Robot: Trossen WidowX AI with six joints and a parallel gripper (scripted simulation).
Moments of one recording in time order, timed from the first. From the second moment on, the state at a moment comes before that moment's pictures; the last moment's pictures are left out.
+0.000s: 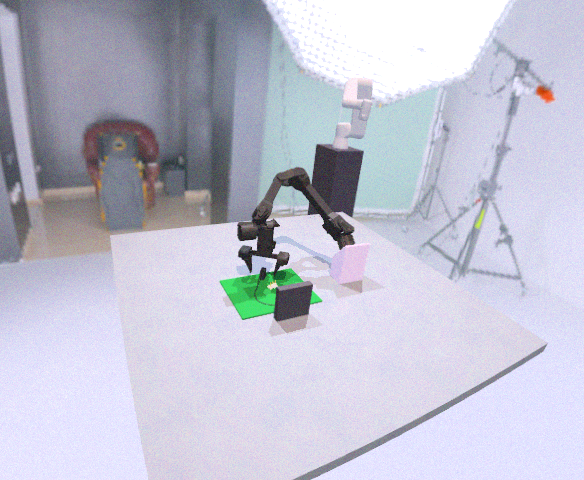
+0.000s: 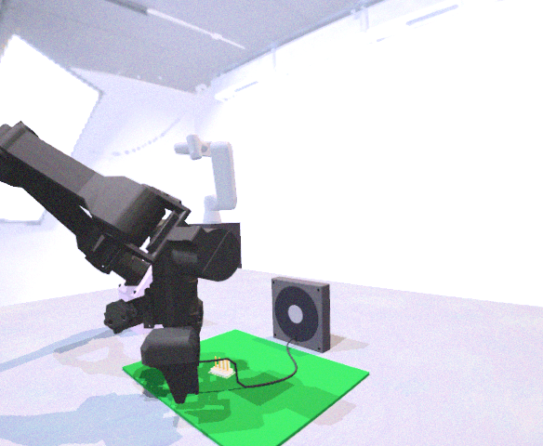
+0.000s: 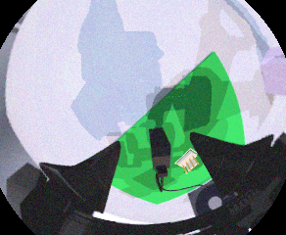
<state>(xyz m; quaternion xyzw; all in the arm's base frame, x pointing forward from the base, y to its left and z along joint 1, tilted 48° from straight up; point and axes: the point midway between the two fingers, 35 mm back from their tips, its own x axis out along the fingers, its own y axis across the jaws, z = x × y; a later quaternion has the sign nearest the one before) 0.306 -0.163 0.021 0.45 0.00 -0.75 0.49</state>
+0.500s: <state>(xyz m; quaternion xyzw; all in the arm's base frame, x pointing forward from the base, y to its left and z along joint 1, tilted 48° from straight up) 0.305 -0.163 0.020 0.45 0.00 -0.75 0.49</state>
